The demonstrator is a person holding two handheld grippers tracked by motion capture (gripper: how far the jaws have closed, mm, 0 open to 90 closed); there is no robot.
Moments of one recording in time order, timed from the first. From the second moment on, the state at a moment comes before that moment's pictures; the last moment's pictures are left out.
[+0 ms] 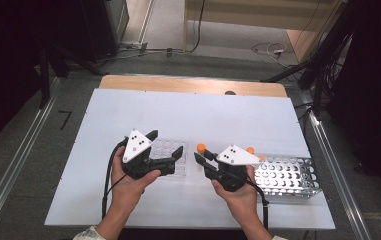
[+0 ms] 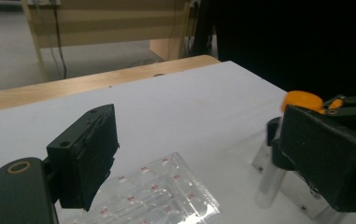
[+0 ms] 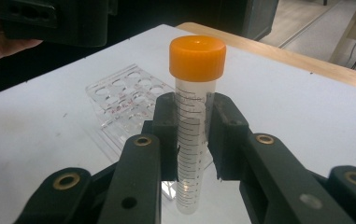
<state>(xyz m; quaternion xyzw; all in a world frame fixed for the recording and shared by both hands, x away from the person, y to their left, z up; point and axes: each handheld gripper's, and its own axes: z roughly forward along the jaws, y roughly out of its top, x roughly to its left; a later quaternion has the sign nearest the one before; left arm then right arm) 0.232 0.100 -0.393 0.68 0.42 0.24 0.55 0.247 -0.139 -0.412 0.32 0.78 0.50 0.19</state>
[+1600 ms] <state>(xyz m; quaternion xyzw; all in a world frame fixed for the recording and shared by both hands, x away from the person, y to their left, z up) 0.233 0.068 -0.406 0.72 0.36 0.23 0.55 0.250 -0.114 -0.425 0.31 0.78 0.52 0.15</state>
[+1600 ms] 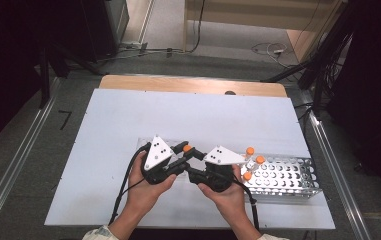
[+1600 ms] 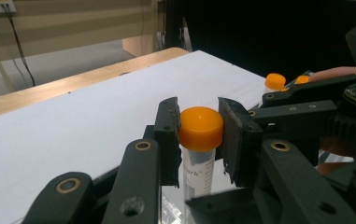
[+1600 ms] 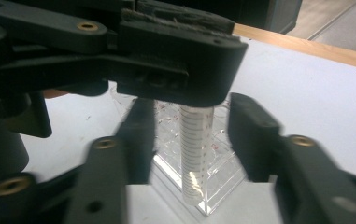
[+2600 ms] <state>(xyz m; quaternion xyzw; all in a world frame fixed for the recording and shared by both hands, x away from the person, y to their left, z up) 0.260 0.132 -0.385 0.67 0.42 0.27 0.55 0.233 -0.120 -0.428 0.32 0.78 0.51 0.17</state>
